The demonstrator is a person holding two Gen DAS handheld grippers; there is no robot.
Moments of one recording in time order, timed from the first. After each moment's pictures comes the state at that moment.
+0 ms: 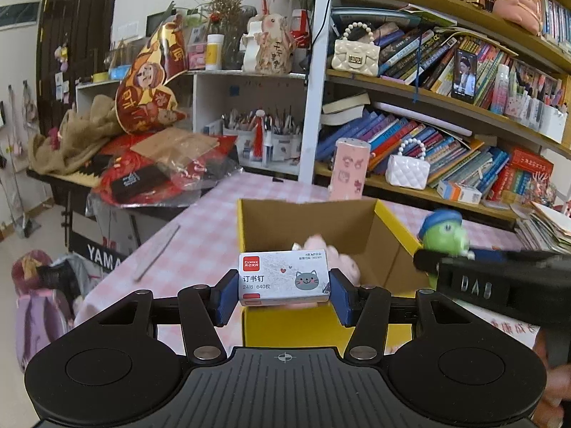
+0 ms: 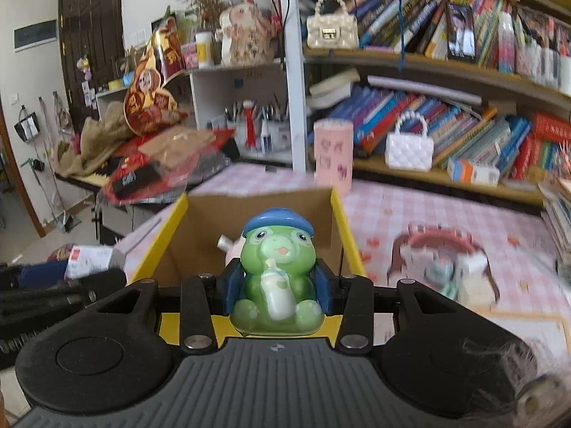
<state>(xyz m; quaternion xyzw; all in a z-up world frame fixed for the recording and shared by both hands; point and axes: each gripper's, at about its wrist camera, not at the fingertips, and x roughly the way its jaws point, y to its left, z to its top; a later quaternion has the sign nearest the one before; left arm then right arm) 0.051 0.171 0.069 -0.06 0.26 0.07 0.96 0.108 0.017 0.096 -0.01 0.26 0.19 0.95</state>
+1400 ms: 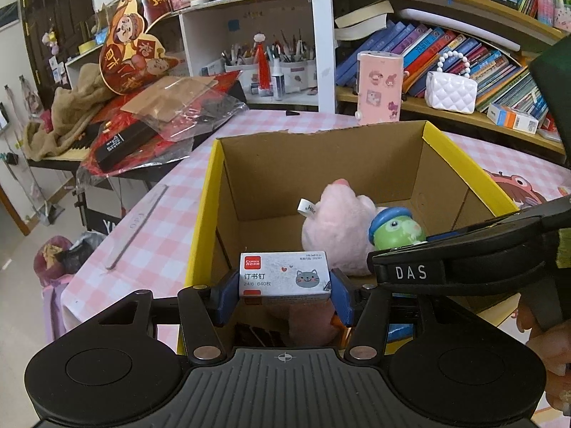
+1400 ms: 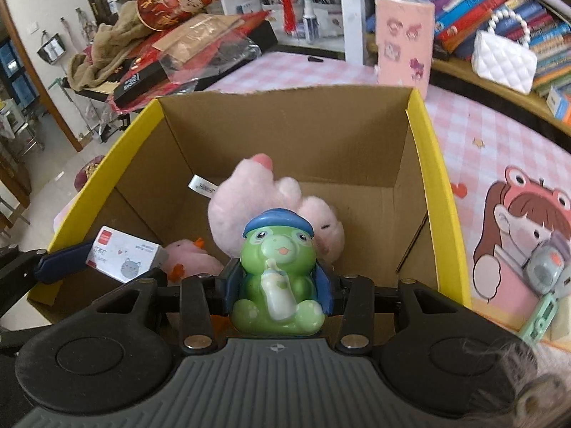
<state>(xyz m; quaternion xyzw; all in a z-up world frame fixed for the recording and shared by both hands) 0.162 0.150 -0.002 0.00 0.37 0.12 0.92 0.261 0.061 0.003 -0.04 0.44 0.27 0.85</state>
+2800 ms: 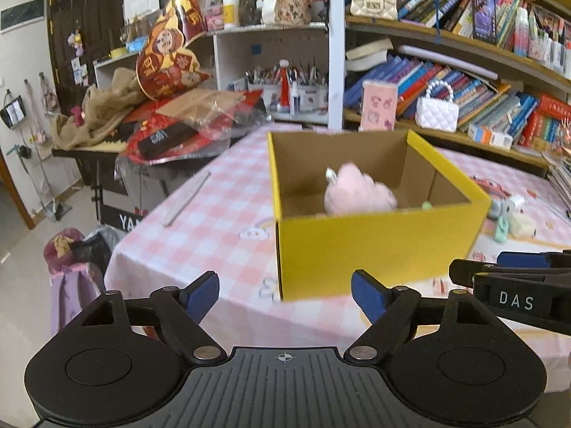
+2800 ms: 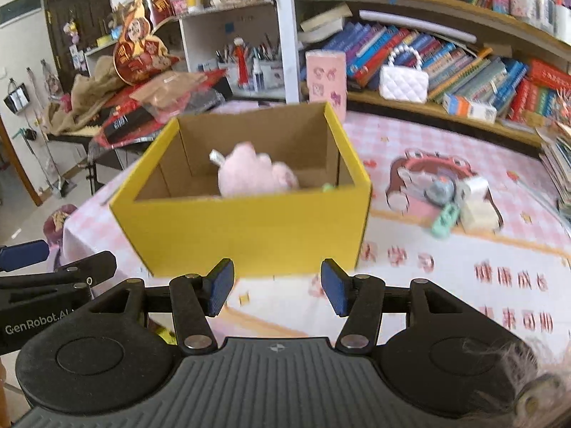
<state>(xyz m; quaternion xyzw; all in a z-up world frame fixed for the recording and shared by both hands) 0.024 0.167 0.021 -0.02 0.33 0.11 0.94 0.073 0.011 0.035 -0.01 0.35 0.17 0.92</state>
